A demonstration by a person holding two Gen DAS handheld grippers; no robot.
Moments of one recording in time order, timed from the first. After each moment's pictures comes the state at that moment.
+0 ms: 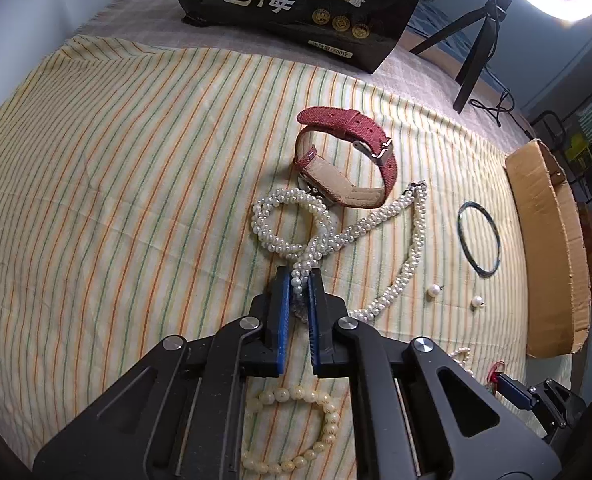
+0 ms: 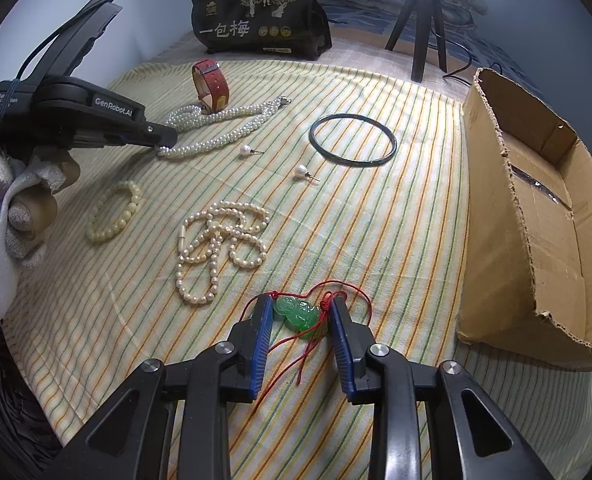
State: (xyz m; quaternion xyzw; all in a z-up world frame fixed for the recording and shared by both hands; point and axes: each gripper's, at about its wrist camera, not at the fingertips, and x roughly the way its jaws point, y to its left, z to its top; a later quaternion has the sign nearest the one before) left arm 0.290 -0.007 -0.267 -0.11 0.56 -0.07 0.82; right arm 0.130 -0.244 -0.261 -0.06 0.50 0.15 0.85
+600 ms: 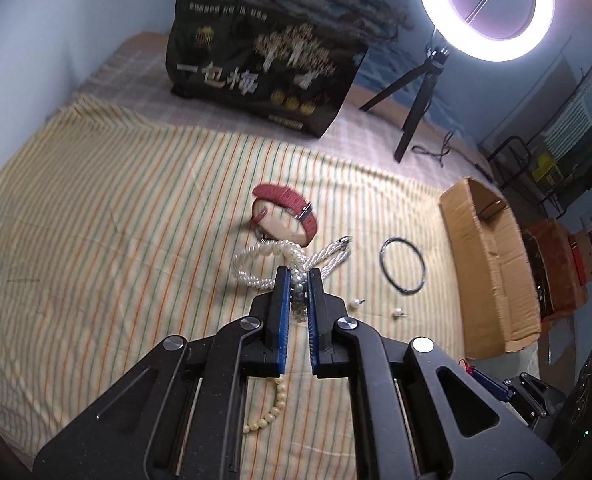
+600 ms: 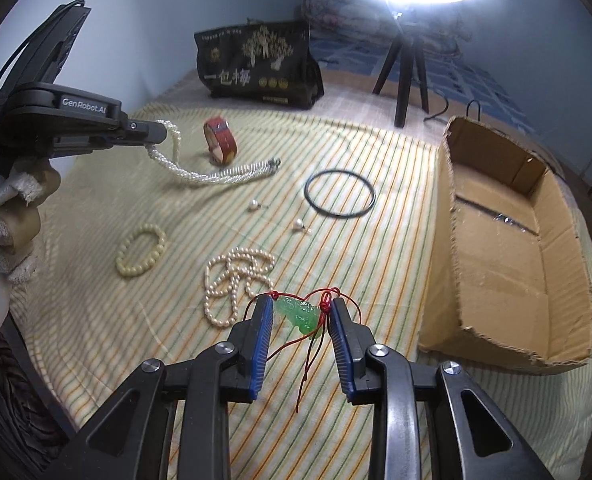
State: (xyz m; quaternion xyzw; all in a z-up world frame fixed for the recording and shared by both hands) left arm 0.259 -0.002 -0.190 -0.13 0.48 -0.10 0.86; right arm 0.114 -0.249 -0.212 -0.05 0.45 0.14 0.88
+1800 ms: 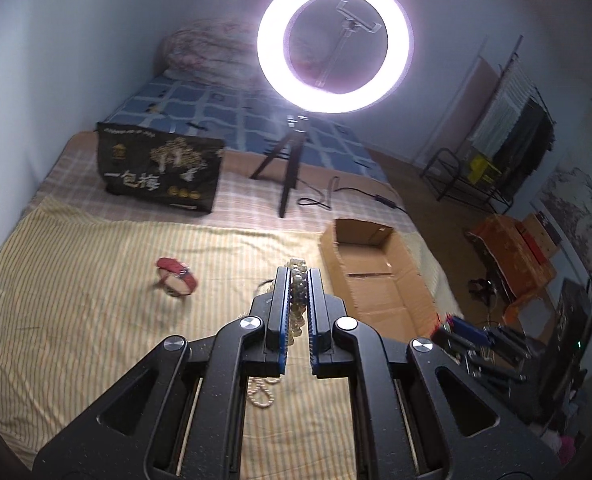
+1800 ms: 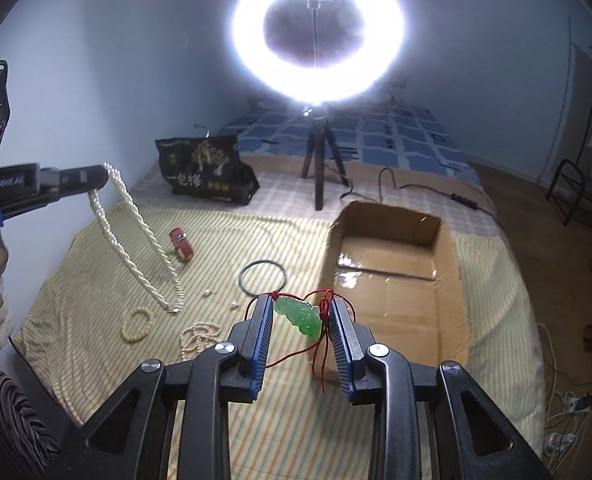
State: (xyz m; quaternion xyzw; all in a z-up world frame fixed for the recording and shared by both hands) left arm 0.197 -0.069 -0.057 -0.11 0.38 -0.21 0.89; right arm 0.083 -0.330 -0.106 -0.01 0.36 0.08 0.93
